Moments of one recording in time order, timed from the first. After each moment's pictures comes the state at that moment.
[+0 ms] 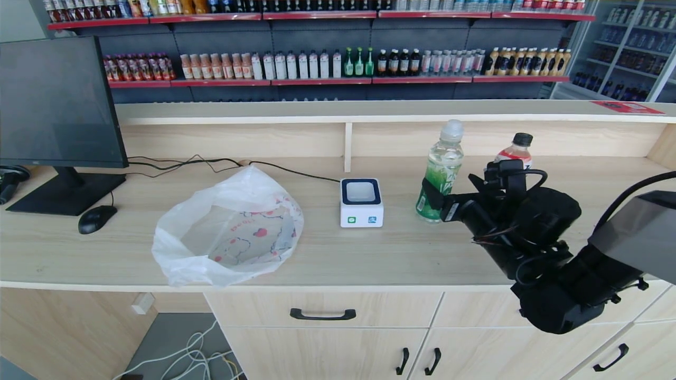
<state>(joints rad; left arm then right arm) 0.00 0.00 0.00 -0.01 0.00 -0.03 0.33 2.12 -0.77 -1.57 -0.13 -0.01</state>
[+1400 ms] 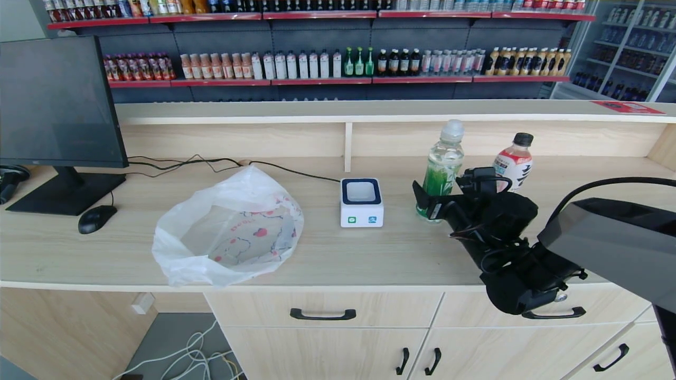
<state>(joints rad) 0.00 0.00 0.00 -0.01 0.00 -0.03 0.30 2.32 -0.99 -1.57 -0.13 -0.02</state>
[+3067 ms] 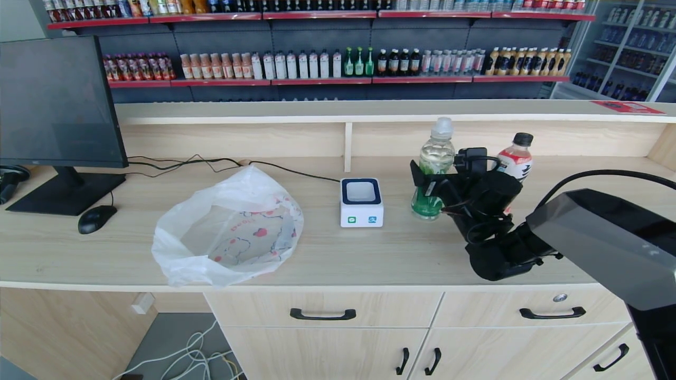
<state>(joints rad) 0.00 0.00 0.00 -0.01 0.00 0.01 0.27 2.41 -1.31 -1.42 -0.12 -0.01</state>
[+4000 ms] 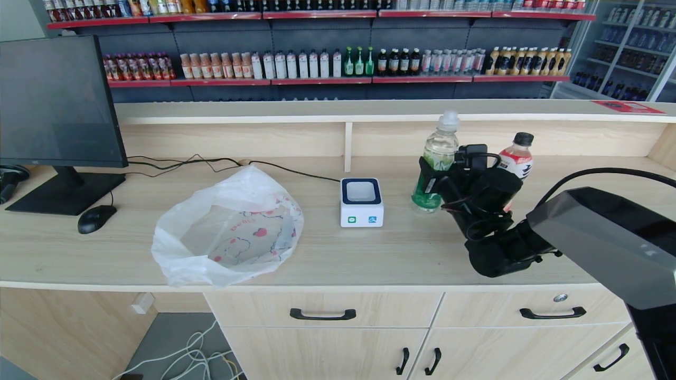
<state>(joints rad) 0.00 0.00 0.00 -0.01 0.00 0.01 0.27 2.40 -1.34 -1.41 -0.11 -0.01</state>
